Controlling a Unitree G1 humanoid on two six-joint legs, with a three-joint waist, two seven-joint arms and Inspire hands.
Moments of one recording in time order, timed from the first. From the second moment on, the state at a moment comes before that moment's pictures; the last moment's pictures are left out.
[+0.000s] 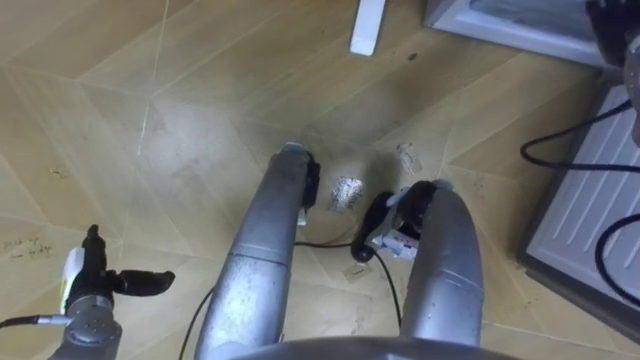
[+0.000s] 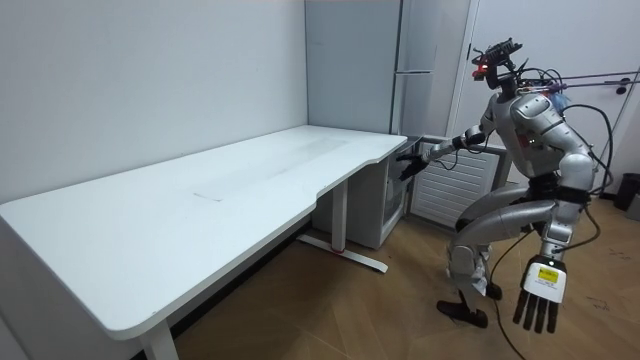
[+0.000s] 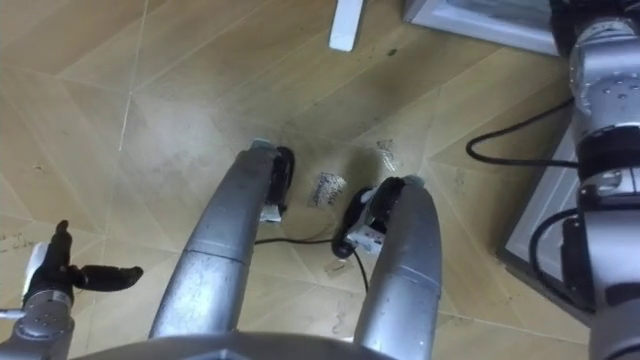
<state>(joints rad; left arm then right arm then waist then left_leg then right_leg) 0.22 0.50 -0.19 0.75 -0.16 -0.03 0.35 -0.65 -0.63 0.06 0.72 1.72 -0.09 -0.34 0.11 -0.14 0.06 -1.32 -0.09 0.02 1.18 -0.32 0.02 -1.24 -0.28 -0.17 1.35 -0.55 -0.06</state>
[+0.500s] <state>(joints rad) 0.23 0.50 -0.18 0.75 -0.16 -0.02 0.35 -0.67 -0.64 0.10 0.67 1.65 -0.11 -0.37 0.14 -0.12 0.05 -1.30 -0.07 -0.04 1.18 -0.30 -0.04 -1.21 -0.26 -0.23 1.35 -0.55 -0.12</state>
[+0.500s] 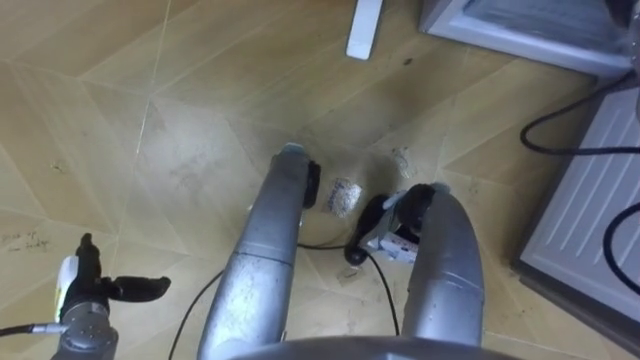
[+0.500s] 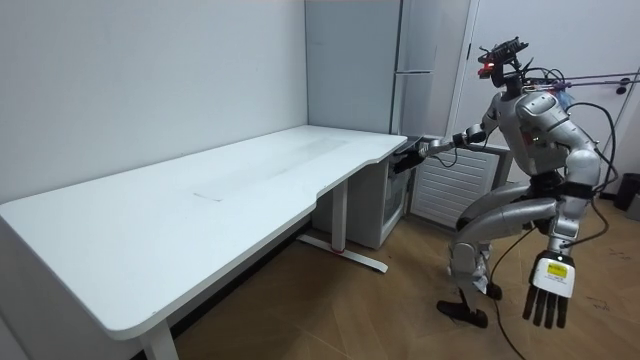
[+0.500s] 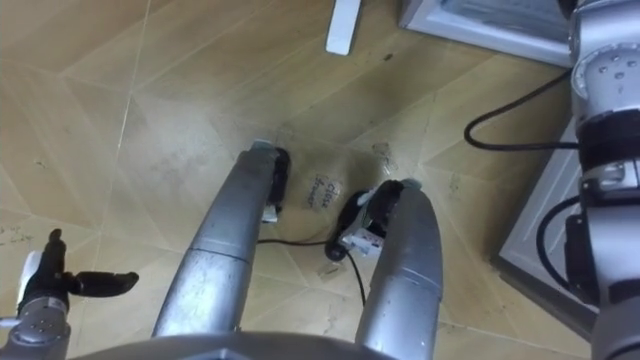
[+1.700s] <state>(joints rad) 0.09 0.47 -0.20 1.06 -0.12 0.03 0.12 -0.32 -0.60 0.21 1.32 1.22 0.04 0.33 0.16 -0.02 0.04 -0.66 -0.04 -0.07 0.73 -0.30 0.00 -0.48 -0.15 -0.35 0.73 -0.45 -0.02</state>
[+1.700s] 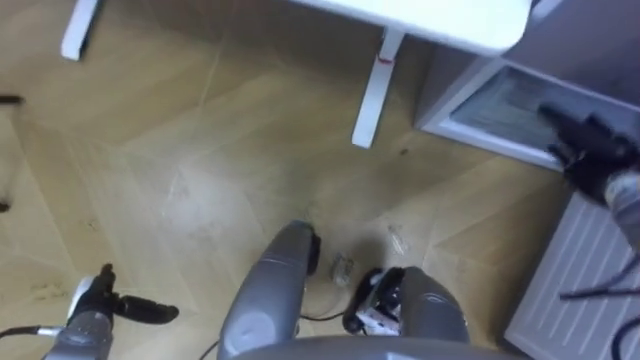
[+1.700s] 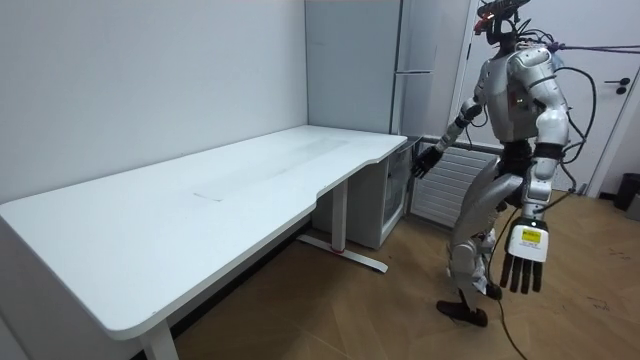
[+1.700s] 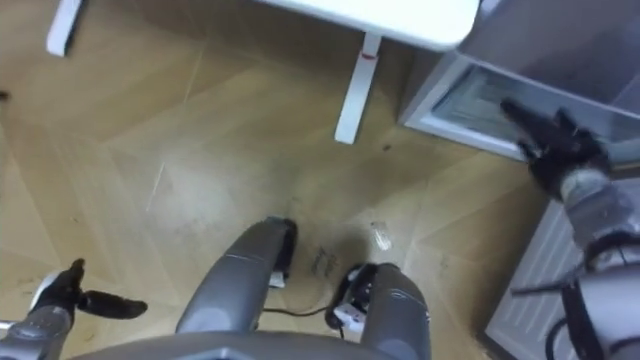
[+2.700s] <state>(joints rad) 0.21 0.25 0.04 1.12 0.10 0.00 0.15 0.14 -0.27 0.07 1.35 0.78 0.05 0.33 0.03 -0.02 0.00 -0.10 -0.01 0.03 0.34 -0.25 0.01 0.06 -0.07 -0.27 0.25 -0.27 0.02</state>
